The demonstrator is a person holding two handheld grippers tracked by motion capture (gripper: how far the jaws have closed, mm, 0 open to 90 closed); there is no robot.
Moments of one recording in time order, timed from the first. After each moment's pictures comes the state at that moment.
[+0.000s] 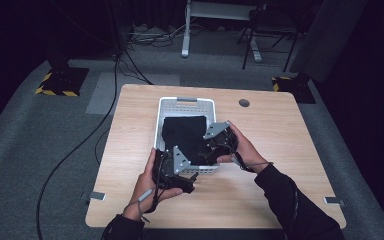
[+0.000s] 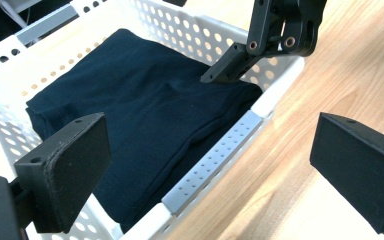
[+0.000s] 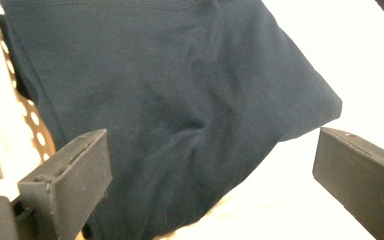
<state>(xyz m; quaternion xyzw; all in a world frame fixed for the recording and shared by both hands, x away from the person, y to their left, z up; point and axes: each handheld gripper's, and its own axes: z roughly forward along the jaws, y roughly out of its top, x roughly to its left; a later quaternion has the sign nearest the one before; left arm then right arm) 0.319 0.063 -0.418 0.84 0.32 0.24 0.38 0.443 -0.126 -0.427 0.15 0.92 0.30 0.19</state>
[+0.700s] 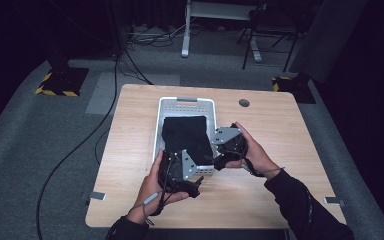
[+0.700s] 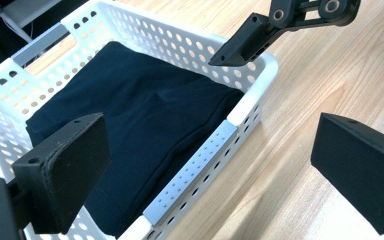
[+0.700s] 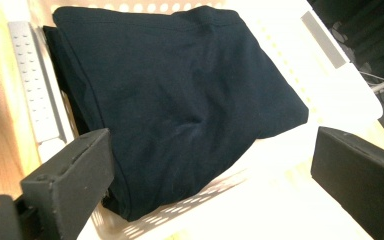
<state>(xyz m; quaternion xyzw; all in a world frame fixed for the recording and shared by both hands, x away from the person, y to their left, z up) 0.309 0.046 -0.411 0.85 0.29 0.26 0.36 0.412 -0.145 -0.402 0.12 0.91 0.32 0.23</state>
